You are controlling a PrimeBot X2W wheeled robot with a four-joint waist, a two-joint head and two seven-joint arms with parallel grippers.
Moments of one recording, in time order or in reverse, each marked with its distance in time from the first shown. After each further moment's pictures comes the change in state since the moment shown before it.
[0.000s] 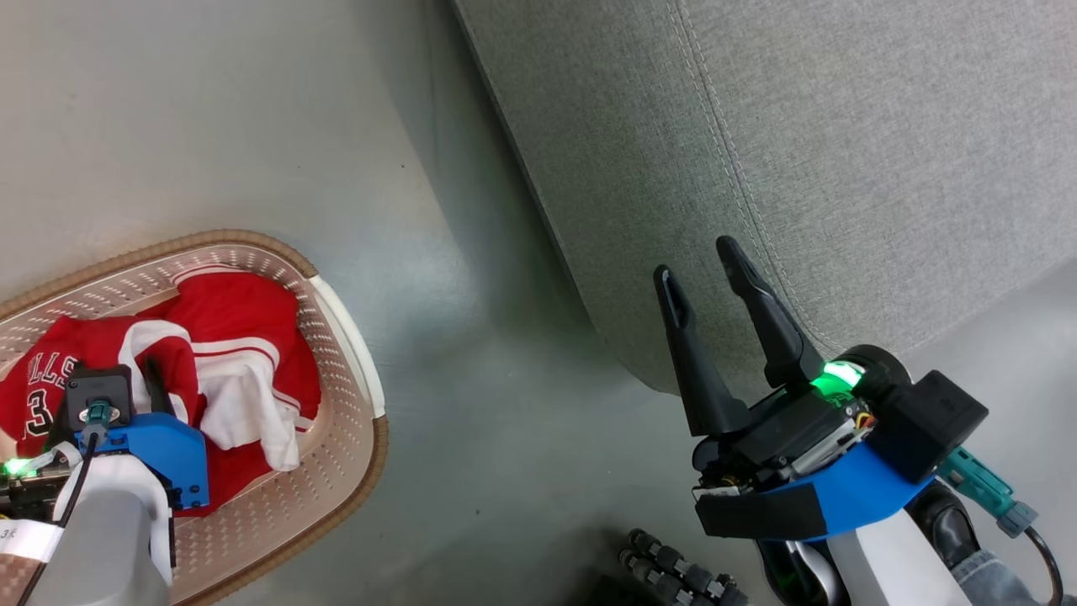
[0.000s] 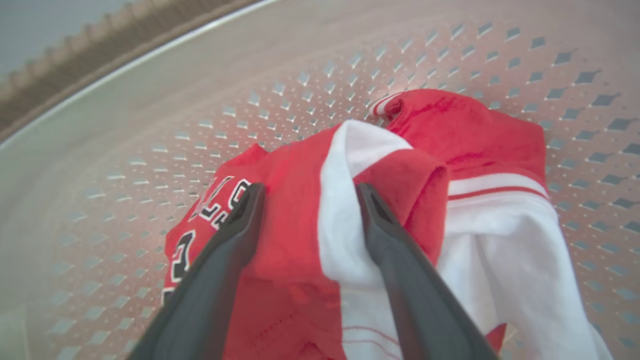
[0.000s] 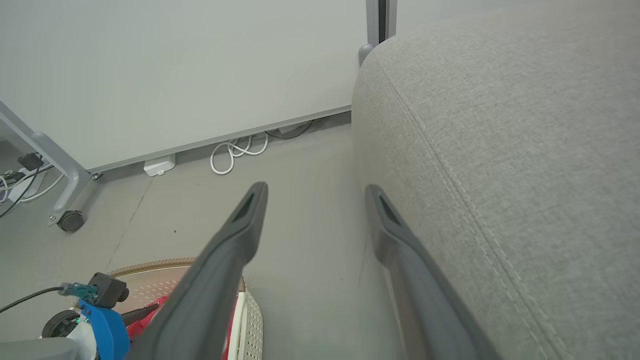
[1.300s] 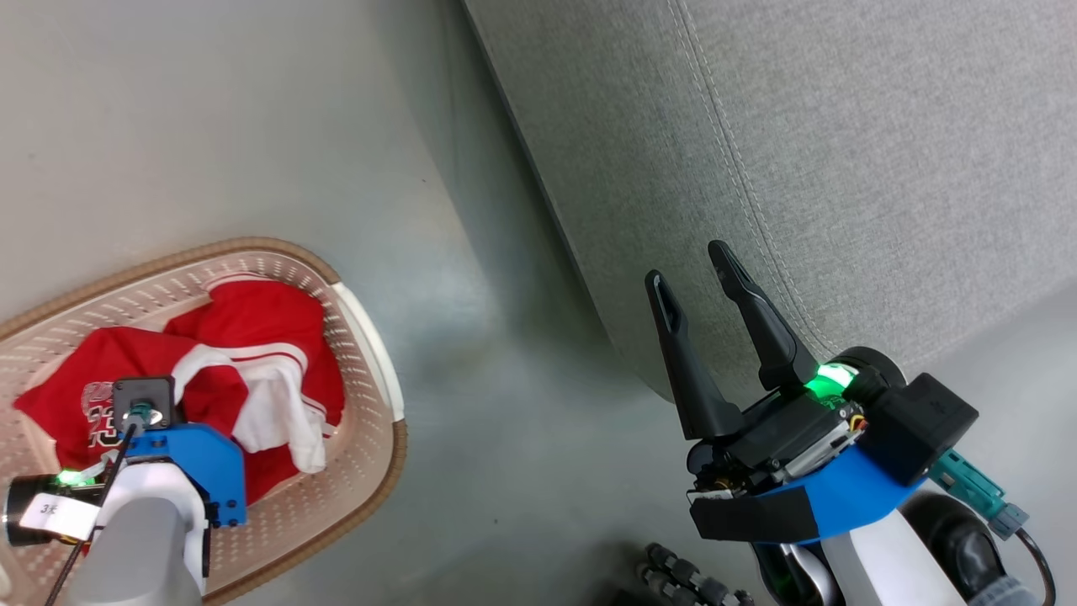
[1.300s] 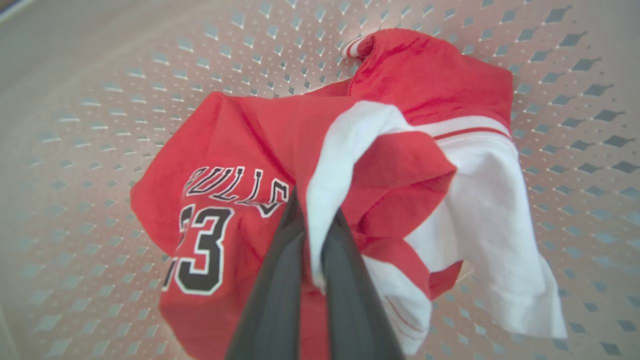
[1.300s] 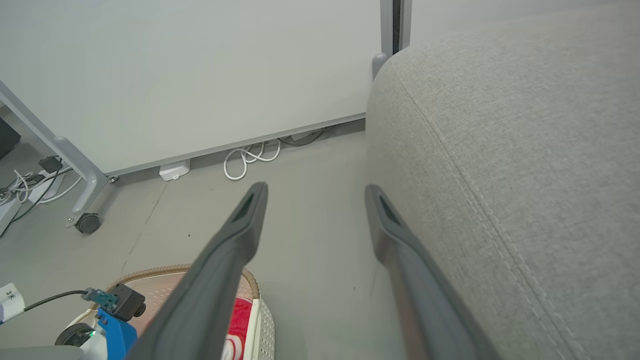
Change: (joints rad) left arm -0.020 -0.039 -0.062 0.084 -0.055 -0.049 0.114; right arm 0.001 0.000 0.016 0.003 -0.007 0.000 0.000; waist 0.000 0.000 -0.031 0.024
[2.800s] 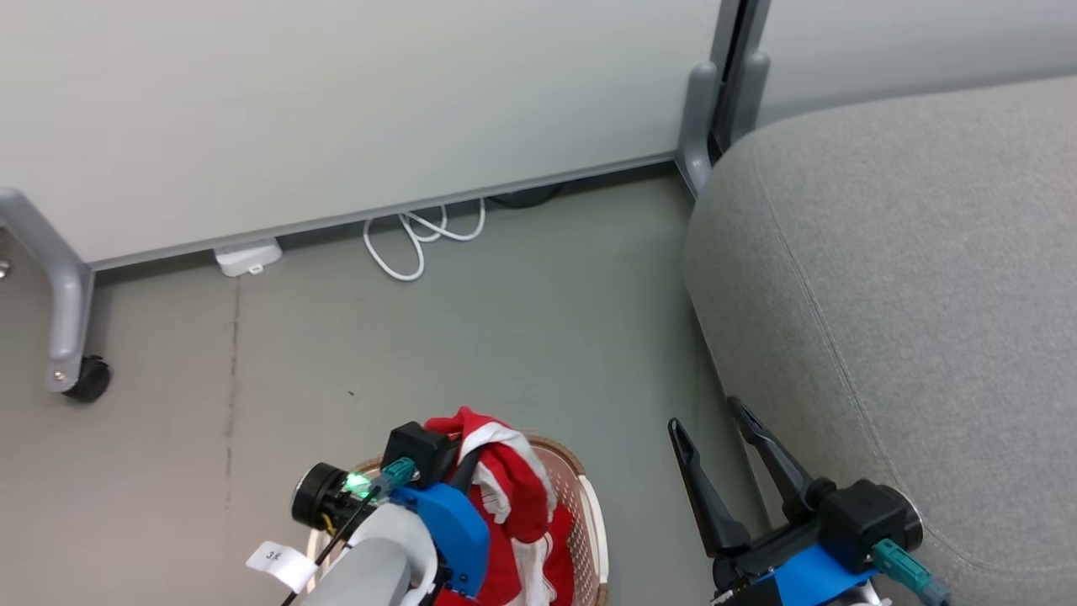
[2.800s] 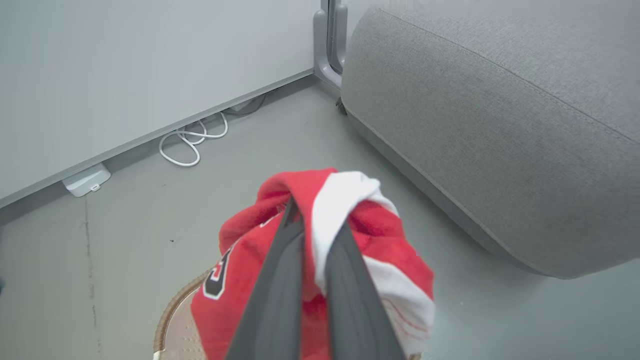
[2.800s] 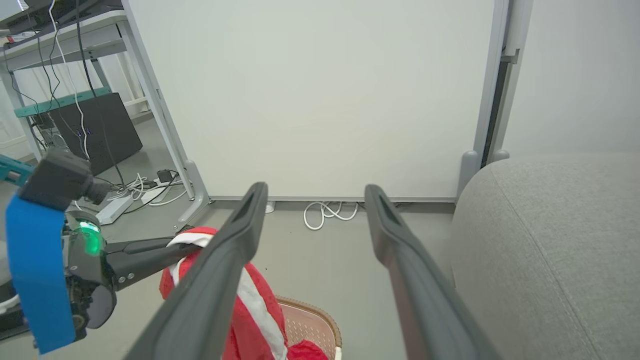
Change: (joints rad) left arm 0.077 -0.227 -0.418 -0.099 -0.161 -0.221 -0.133; right arm 0.188 0.001 -0.079 0.217 -0.197 0.000 0.000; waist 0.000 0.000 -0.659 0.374
